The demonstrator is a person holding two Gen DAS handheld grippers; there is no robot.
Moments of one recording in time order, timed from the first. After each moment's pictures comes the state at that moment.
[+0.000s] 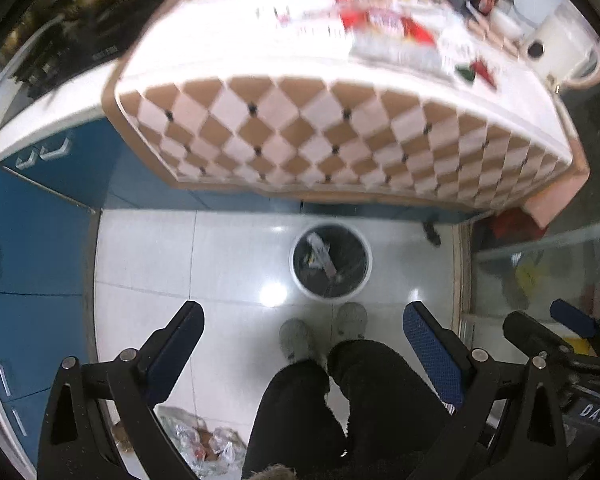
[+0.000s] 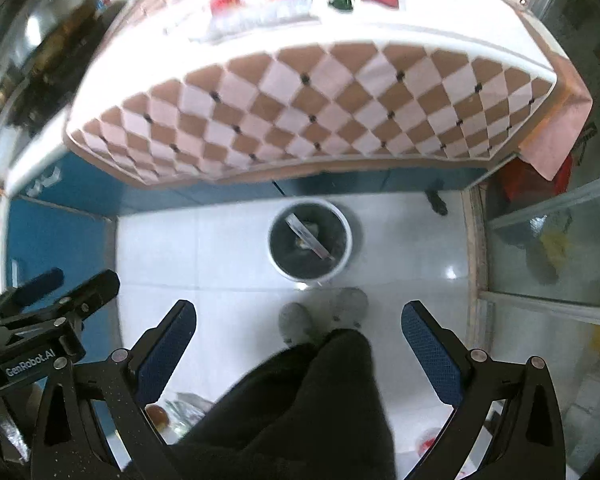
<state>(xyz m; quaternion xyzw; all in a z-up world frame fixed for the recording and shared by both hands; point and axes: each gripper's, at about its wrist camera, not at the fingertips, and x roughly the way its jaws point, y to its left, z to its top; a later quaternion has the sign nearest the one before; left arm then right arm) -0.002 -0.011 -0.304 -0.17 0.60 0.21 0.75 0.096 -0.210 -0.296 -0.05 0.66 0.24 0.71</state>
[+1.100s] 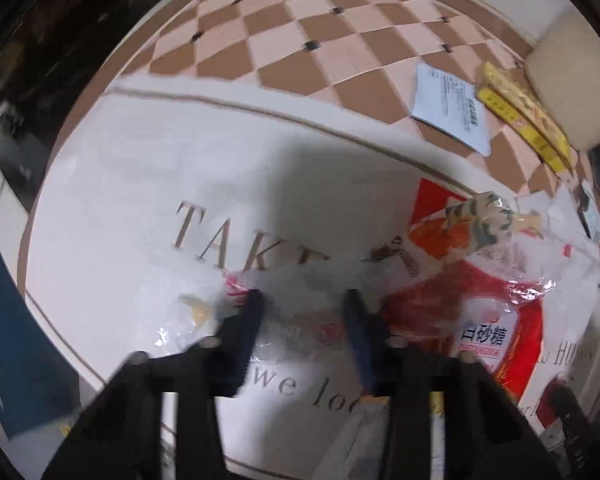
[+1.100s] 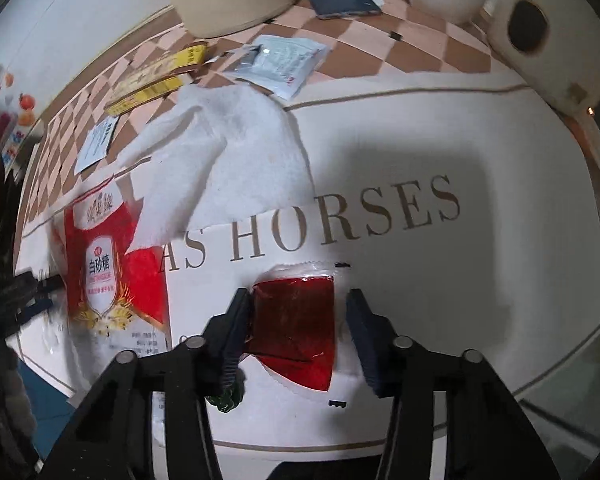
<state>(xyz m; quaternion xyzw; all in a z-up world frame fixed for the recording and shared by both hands) 0.298 0.172 -0.365 -0.24 0.58 0.33 0.71 0.455 -0.140 -0.374 0.00 0.63 0.20 0.75</state>
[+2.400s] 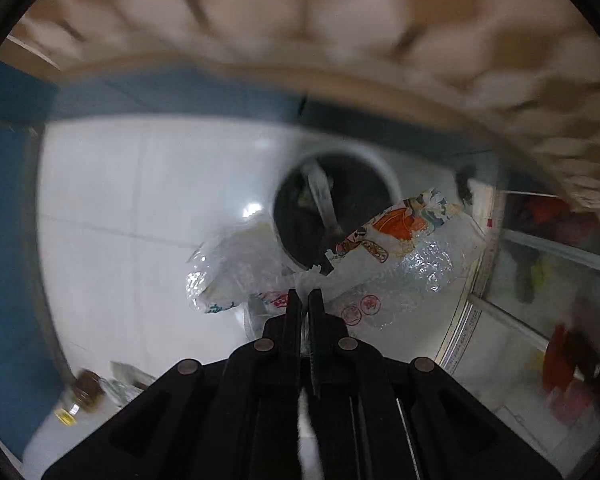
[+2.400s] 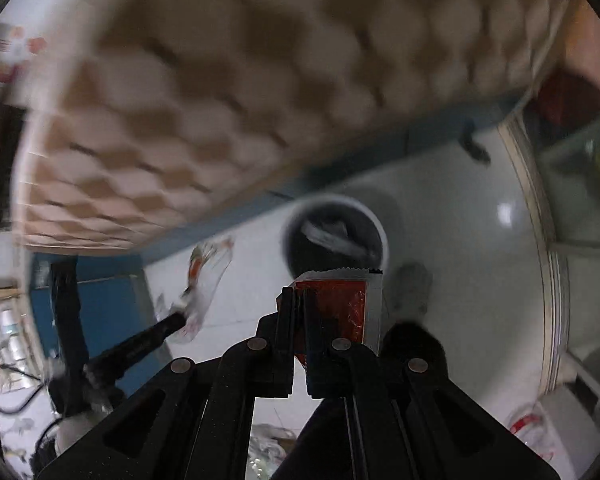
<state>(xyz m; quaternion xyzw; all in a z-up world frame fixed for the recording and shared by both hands) 0.071 0.037 -0.639 -0.28 0.73 0.19 0.60 0.166 -0.211 -0.526 0.10 0.73 0.19 0.66</state>
